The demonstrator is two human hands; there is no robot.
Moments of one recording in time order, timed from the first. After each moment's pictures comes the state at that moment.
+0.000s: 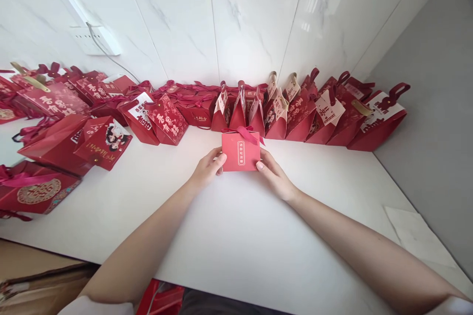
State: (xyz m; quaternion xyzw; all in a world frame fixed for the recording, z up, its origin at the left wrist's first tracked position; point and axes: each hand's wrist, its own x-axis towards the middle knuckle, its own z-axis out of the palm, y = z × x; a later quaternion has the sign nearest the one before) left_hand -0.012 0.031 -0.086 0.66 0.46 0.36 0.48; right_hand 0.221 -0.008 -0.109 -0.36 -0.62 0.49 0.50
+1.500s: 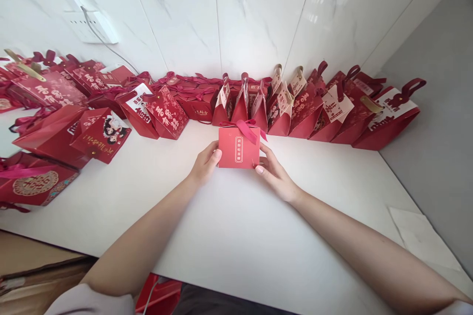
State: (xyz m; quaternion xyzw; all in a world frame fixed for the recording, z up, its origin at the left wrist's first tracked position) left_hand -0.014 0.029 -0.090 0.70 0.40 0.42 0.42; right_hand 0.224 -0.017 -0.106 -0.35 -0.65 0.50 0.46
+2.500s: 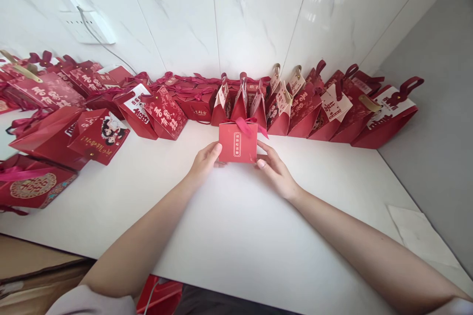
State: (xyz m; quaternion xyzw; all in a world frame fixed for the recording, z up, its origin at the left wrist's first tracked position) left_hand -0.009 0.030 -0.086 0.60 0.44 0.41 0.53; right_hand 0.225 -0.011 -0.108 -0.41 -0.61 0.47 0.48
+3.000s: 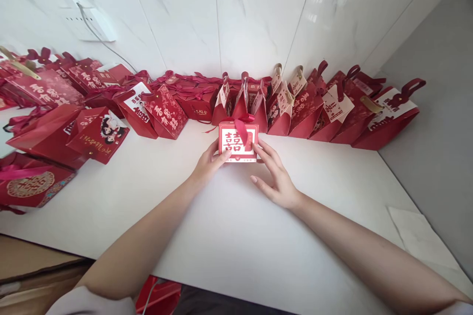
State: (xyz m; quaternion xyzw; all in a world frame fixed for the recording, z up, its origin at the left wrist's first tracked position) left_hand 0.001 0.023 -0.078 0.55 0.42 0.42 0.59; right_hand 0.222 -0.027 -0.095 -0.36 -0.76 0.27 0.46
